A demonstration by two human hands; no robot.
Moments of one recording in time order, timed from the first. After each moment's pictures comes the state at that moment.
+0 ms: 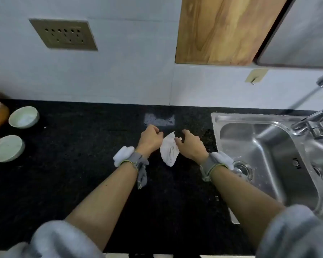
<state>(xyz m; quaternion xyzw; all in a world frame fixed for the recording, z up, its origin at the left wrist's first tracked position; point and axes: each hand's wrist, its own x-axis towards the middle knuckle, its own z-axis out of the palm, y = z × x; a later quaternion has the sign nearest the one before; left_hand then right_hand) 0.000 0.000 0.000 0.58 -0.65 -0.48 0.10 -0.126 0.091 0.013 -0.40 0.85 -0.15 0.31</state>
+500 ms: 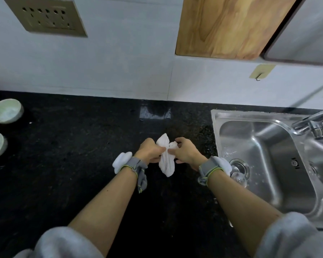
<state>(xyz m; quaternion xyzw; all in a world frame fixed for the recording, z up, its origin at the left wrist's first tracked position) -0.004 0.007 -0.030 0.59 -0.54 -0.59 -0.04 -0.126 0.082 -0.024 -0.27 0.80 -0.23 0.48</state>
